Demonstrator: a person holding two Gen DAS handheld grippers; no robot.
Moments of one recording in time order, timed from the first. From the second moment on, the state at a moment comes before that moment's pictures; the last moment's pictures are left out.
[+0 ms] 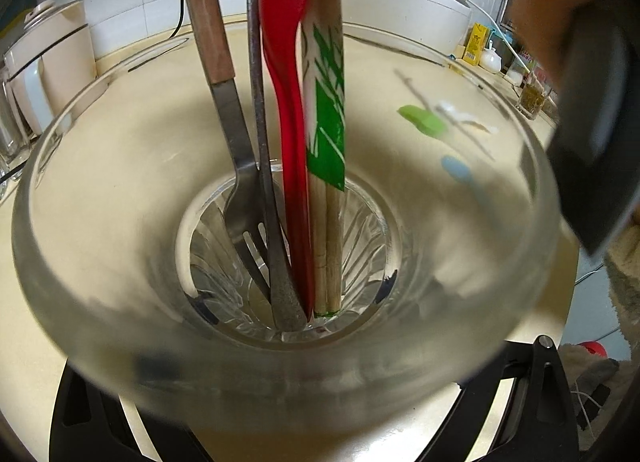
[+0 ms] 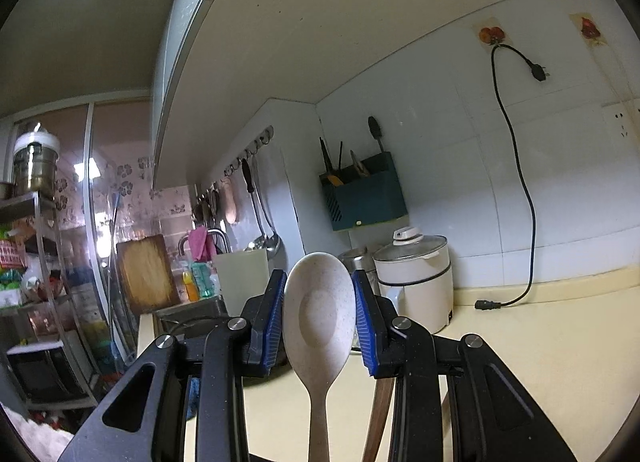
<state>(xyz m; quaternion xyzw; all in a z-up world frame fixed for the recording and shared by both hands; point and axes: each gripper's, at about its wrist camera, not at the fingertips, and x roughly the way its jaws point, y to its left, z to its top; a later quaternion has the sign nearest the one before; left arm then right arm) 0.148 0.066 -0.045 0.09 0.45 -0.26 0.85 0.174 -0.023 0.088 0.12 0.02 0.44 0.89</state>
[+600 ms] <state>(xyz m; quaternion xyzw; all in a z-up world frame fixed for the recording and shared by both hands) 0.150 0.072 -0.043 0.08 0.45 -0.26 0.85 0.159 -0.028 0.046 0.10 0.05 0.42 0.90</state>
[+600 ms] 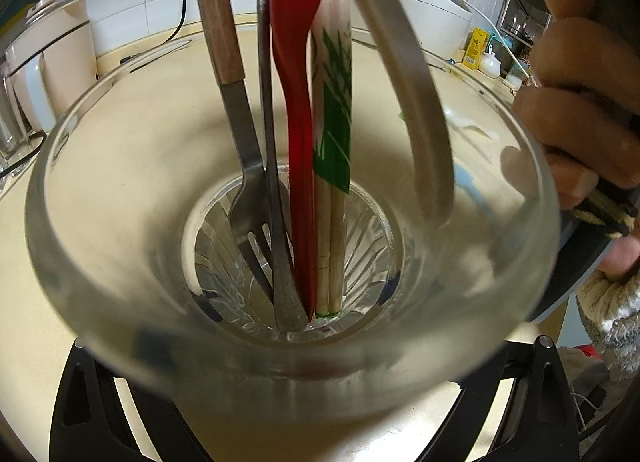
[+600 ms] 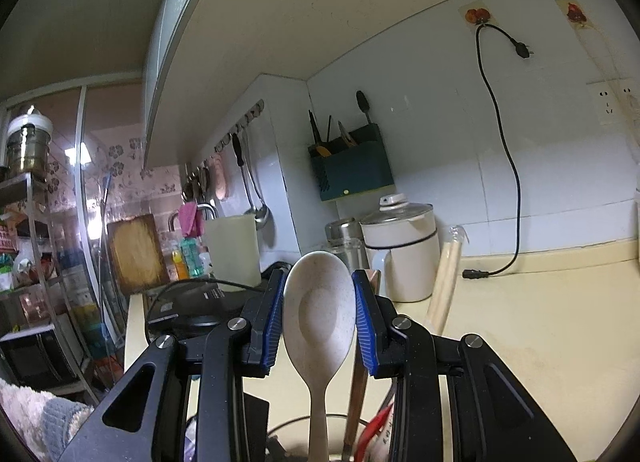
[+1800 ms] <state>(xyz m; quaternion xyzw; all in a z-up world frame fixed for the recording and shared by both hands) 0.150 0.072 -0.043 0.09 0.45 -0.26 0.85 0.123 -0.139 0.044 0.03 0.14 0.19 0.97</state>
